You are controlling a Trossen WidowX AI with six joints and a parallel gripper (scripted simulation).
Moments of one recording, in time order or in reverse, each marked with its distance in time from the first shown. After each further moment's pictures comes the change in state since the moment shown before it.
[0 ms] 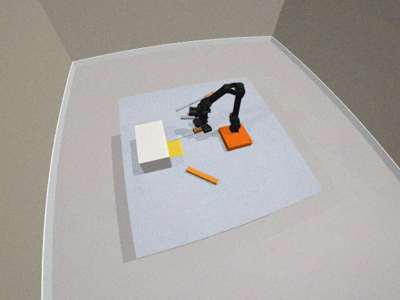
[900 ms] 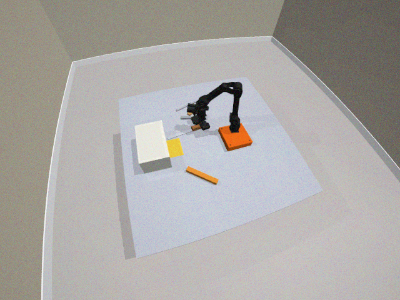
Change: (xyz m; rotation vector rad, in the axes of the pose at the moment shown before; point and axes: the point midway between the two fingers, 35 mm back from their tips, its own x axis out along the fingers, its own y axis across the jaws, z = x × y) arm 0.000 -0.028 0.002 -0.008 -0.001 -0.002
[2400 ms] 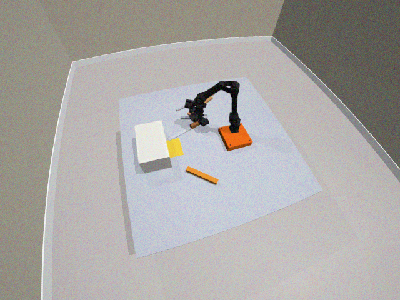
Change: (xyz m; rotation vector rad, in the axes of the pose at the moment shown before) arm 0.001 -0.037 0.001 -0.189 -0.003 -0.004
